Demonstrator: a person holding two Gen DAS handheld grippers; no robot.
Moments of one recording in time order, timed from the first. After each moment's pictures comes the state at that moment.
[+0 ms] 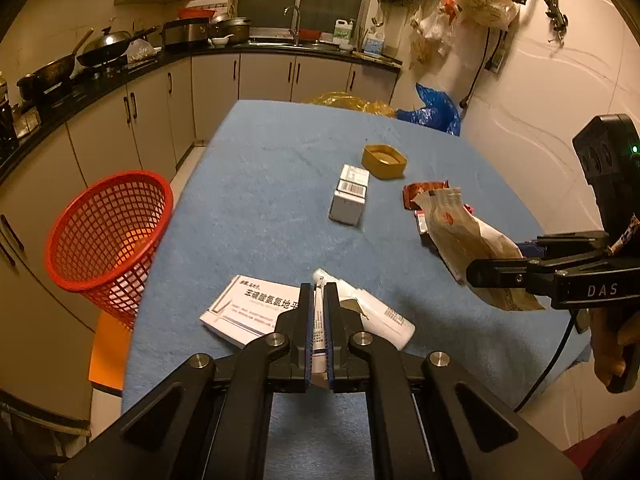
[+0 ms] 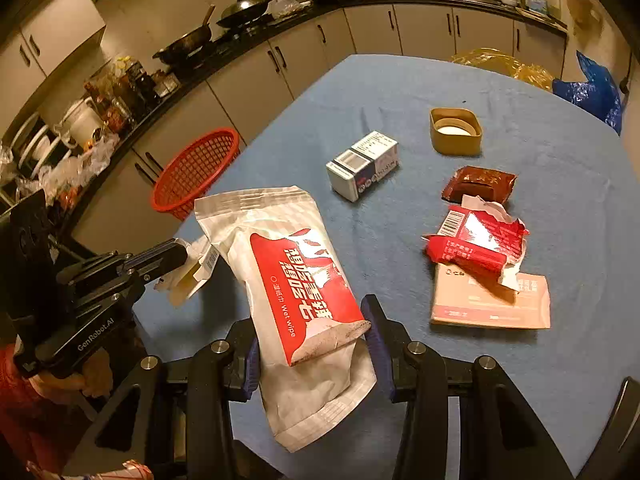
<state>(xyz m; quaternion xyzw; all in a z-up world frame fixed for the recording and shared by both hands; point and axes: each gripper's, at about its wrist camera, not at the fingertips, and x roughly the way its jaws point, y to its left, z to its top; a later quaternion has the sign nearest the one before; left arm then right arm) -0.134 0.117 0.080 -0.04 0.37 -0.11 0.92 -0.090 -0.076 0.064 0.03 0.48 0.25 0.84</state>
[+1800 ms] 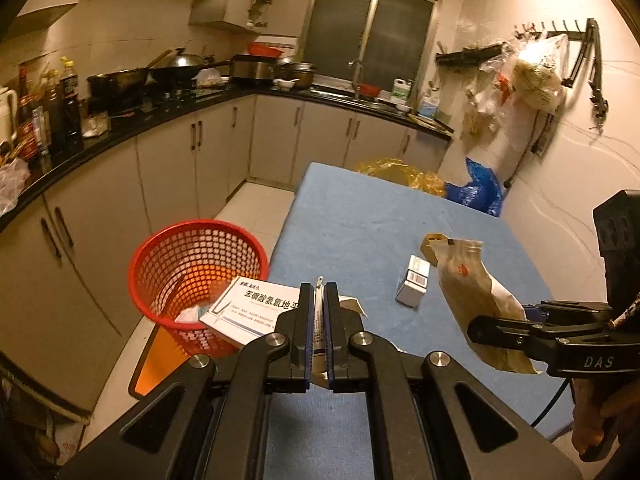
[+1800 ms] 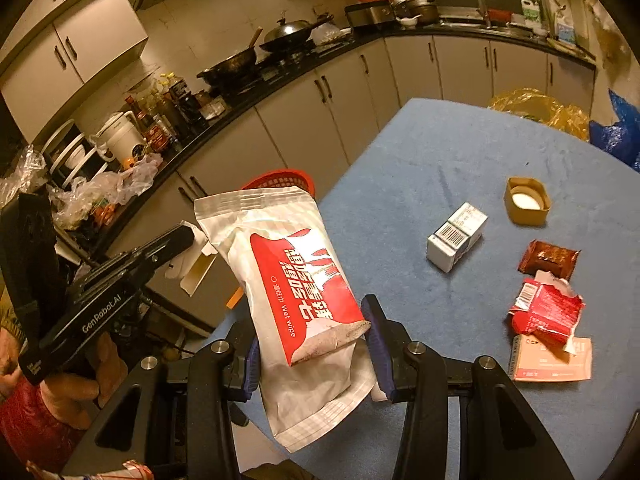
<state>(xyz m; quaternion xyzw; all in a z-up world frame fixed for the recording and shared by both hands) -0.152 0.188 0.147 -0.10 0.30 -0.03 0.95 -0.089 0.000 0.115 0.04 0.43 0.29 0.85</state>
